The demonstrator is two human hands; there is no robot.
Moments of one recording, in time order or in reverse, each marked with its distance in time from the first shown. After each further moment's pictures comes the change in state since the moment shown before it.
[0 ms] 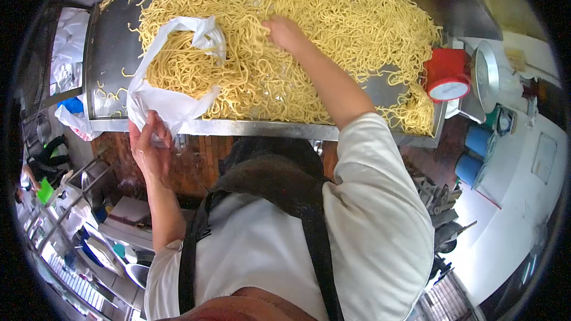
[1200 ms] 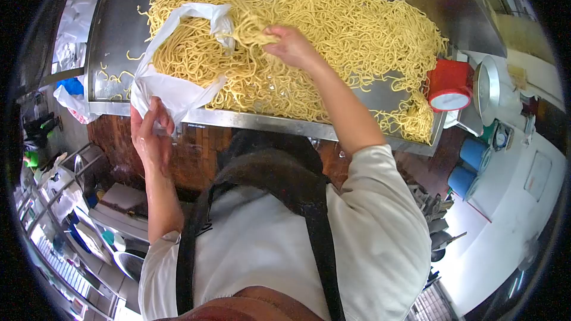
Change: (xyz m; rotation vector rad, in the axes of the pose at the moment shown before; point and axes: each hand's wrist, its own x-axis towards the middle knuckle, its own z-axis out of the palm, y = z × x) left_hand -0.006 0.004 -0.003 -0.033 -0.008 0.012; right_hand -0.047 -0.088 -0.091 0.686 -0.138 0.306
